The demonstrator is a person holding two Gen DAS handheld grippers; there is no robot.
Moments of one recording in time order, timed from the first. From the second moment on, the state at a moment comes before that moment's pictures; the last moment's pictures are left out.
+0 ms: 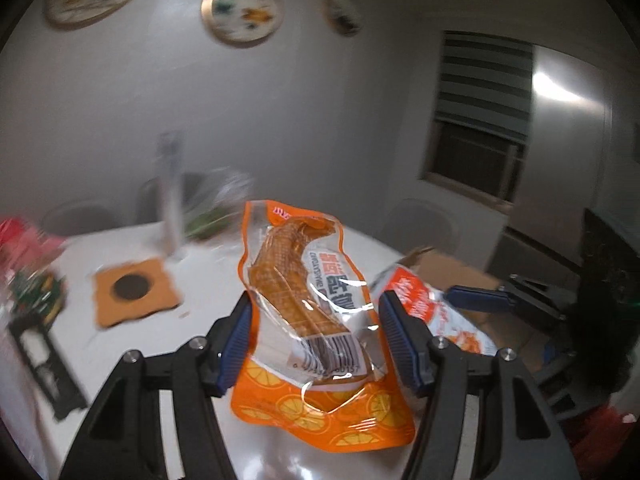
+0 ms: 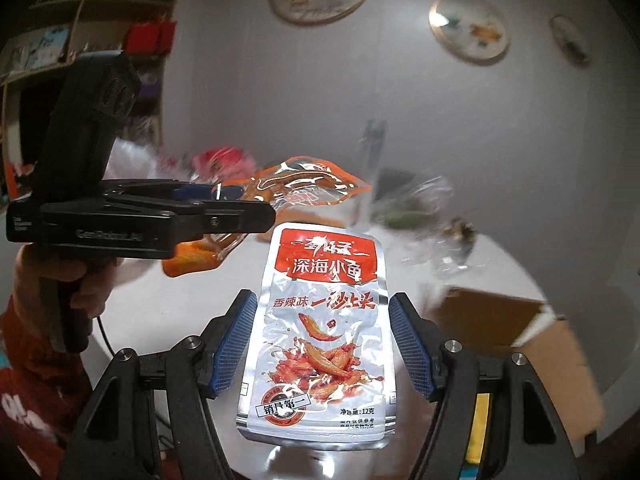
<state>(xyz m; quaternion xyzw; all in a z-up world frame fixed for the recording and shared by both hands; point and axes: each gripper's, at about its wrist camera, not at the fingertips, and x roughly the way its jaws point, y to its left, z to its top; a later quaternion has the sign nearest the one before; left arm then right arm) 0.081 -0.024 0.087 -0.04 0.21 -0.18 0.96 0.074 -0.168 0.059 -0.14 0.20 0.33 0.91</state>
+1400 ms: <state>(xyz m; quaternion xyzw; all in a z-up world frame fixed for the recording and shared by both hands) 0.191 -0.208 0.055 0.07 0.37 -0.32 0.87 0.180 -0.281 -0.006 -0.13 0.33 0.23 0.91</state>
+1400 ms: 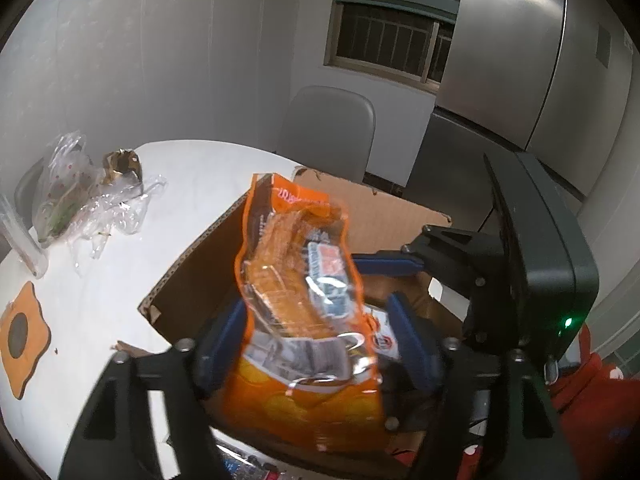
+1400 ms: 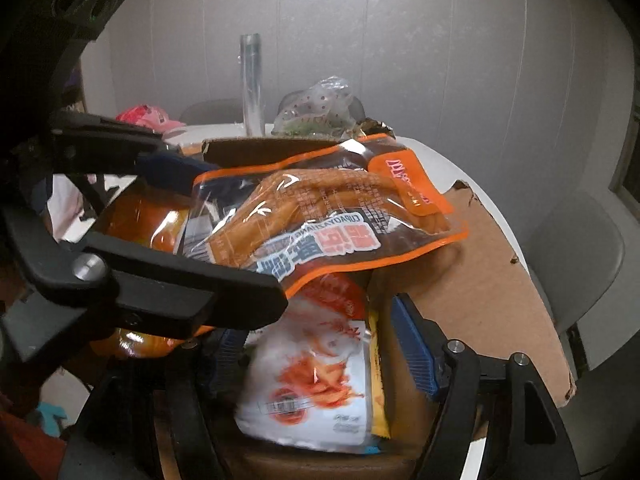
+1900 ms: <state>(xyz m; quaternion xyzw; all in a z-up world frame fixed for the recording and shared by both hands) 0.173 -0.209 0.066 0.08 0.34 -0.33 0.88 0.146 -0.292 -0.004 -0.16 0.33 0.19 0.91</state>
